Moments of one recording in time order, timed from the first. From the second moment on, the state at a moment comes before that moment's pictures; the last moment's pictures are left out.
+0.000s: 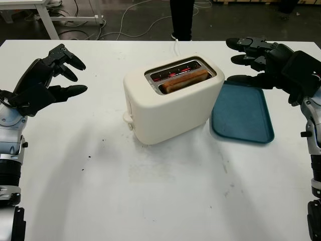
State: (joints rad) left arm -0.52 0.65 0.14 0.40 0.01 -0.30 -0.42; right arm -0.58 -0.64 -0.08 0.04 0.03 0.33 0.55
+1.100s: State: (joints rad) left arm -0.52 0.65 0.14 0.40 0.01 -0.30 -0.42; right arm -0.59 -0.64 -0.08 0.04 0.04 0.33 0.56
